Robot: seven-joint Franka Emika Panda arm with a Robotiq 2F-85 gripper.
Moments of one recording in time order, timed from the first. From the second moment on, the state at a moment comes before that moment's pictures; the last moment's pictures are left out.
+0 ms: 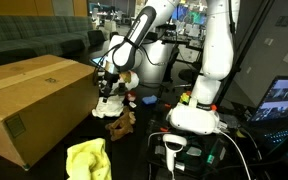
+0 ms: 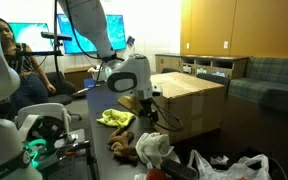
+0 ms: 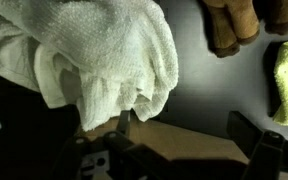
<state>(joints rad) -0.21 0.29 0.39 -2.49 0.27 2.93 -0.47</state>
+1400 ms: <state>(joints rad) -0.33 0.54 0.42 -2.39 0.26 2.88 -0.51</state>
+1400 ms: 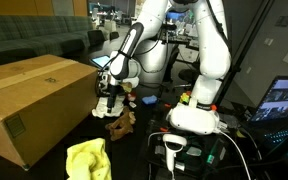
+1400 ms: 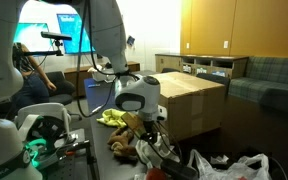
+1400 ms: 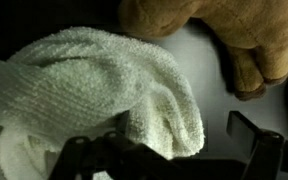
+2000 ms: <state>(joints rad) -0.17 0.59 0.24 -2.29 0.19 2.86 -0.28</state>
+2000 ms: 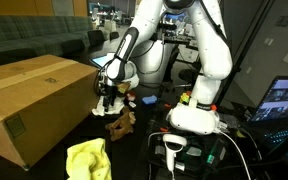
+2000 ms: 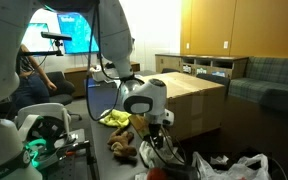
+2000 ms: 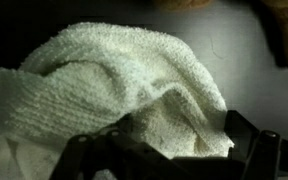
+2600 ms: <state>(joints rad) -0.09 0.60 0.16 -2.24 0.14 2.79 -0.20</state>
